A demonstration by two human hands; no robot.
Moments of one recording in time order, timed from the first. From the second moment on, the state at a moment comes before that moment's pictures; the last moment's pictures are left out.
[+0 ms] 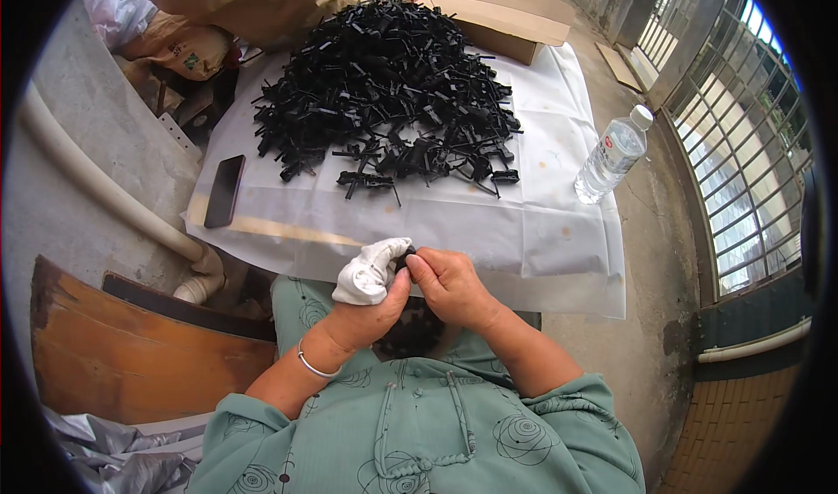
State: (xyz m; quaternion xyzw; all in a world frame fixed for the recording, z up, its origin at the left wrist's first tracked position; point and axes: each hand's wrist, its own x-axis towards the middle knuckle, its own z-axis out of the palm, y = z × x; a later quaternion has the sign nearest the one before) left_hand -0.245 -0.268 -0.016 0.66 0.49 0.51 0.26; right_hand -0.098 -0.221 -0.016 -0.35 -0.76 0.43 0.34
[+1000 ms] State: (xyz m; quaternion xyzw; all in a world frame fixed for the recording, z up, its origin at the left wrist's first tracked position) left_hand -0.257 -0.269 -0.009 0.49 0.43 0.47 0.60; right_hand -0.093 -0.218 -0.015 -0.26 -0.76 0.46 0.37
